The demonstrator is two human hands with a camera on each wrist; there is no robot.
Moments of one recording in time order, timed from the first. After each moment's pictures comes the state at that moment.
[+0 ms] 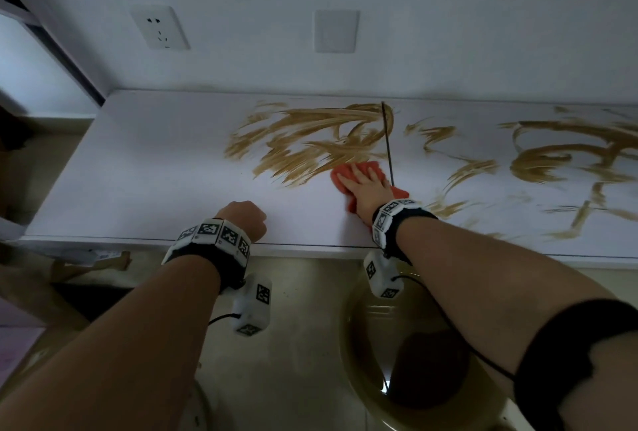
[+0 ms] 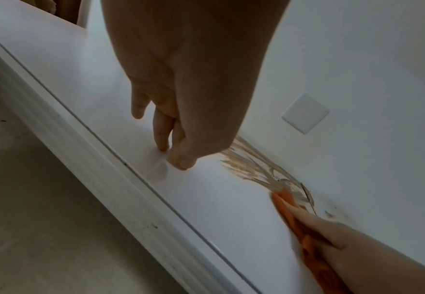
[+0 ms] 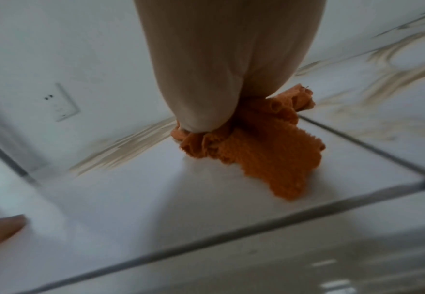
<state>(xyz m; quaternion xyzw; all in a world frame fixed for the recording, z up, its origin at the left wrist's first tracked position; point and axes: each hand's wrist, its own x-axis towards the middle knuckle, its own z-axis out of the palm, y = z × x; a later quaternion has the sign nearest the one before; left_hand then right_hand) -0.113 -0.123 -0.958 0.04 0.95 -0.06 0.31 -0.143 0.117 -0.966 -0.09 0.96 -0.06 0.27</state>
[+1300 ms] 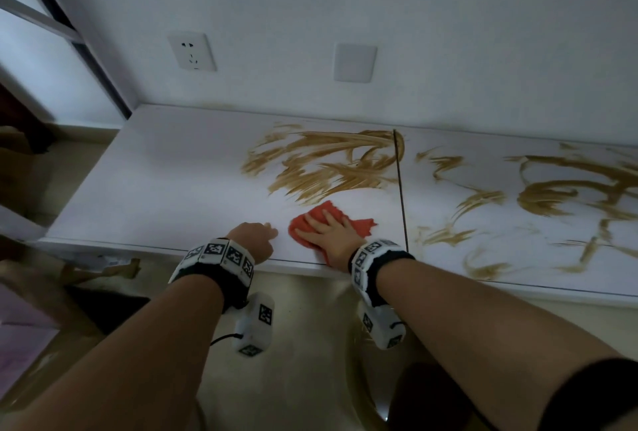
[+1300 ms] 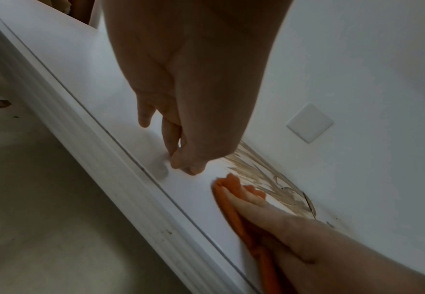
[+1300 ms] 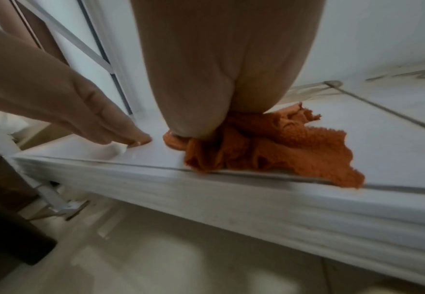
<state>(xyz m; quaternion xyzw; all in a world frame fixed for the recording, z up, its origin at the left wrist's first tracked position) -0.092 -0.127 -0.934 0.05 0.95 0.01 0.32 -0.113 0.049 -0.973 -0.28 0.91 0.01 0.30</state>
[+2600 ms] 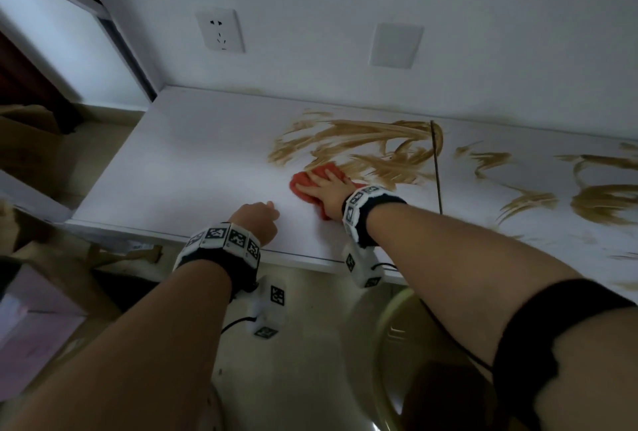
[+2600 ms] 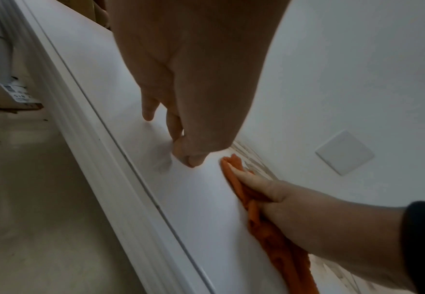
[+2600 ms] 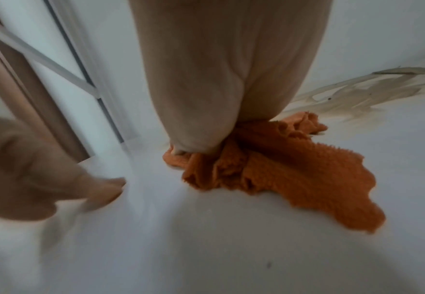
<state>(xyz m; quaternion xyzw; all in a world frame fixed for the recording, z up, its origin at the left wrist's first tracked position) -0.111 -0.165 -0.941 -0.02 0.95 -0.01 0.31 -0.192 -0.012 -0.978 -0.29 0.91 0.04 0.29</state>
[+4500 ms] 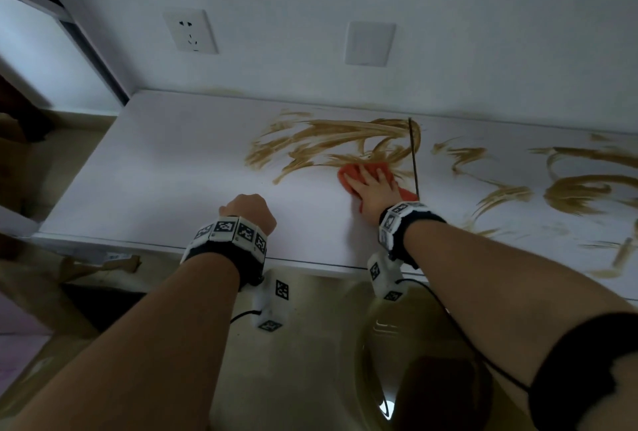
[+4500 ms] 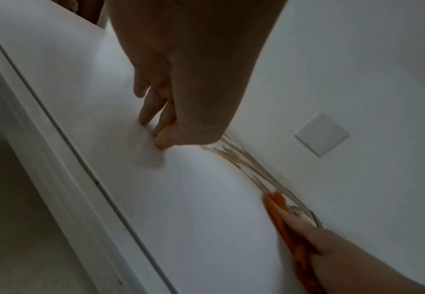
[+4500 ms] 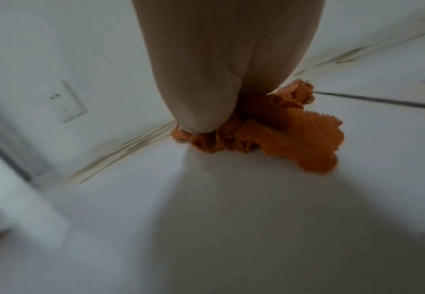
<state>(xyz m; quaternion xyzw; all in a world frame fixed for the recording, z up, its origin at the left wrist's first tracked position) -0.132 -0.131 -0.942 -0.13 0.96 0.04 0.25 -0.183 0.089 -0.980 -0.10 0.96 -0.06 0.25</state>
